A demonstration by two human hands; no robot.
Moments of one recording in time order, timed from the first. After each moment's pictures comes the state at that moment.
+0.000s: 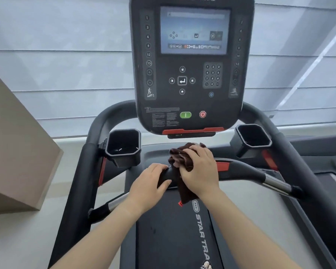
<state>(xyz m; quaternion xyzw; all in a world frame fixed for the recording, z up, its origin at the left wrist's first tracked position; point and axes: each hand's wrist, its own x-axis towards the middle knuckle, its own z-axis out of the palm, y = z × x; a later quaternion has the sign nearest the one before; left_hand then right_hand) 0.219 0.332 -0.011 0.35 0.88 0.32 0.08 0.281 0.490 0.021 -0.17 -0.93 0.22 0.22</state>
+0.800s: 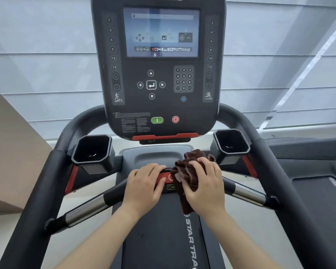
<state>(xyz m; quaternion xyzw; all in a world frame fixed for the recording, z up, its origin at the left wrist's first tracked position) 0.249 0.427 -0.009 0.36 0.90 0.22 -0.07 0.342 0.590 0.003 -0.19 -0.93 0.19 0.24</state>
